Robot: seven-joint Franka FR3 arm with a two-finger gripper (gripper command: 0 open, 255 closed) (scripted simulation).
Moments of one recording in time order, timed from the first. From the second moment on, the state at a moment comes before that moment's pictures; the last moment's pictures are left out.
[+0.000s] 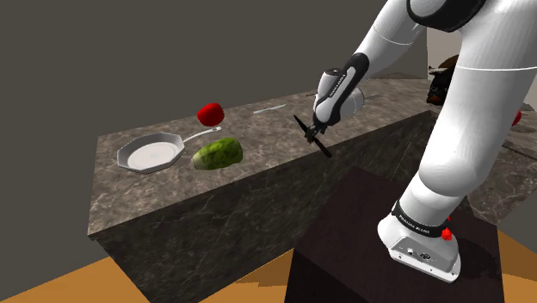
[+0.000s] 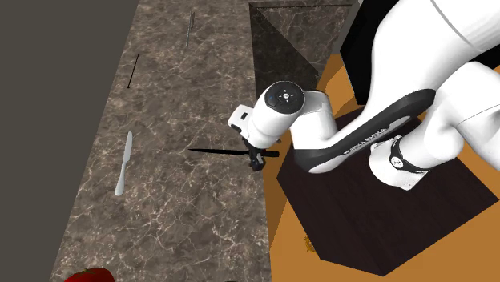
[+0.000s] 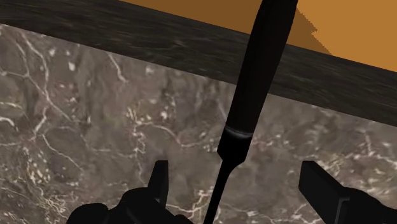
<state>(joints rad) -0.19 0.19 -0.29 -2.55 -0.17 2.94 -0.14</state>
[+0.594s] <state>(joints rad) -0.20 0.22 -0.28 -2.54 -0.16 2.96 -0.15</state>
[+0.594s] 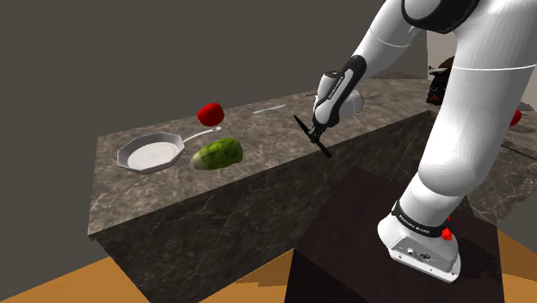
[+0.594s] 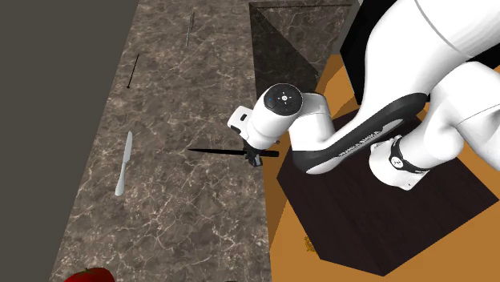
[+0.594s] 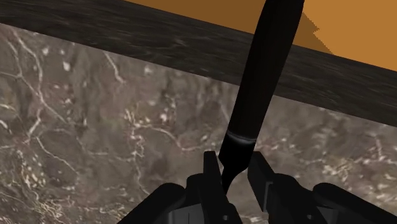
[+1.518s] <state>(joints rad) -0.18 0.07 -0.31 -2.54 -0.21 2.82 -0.13</state>
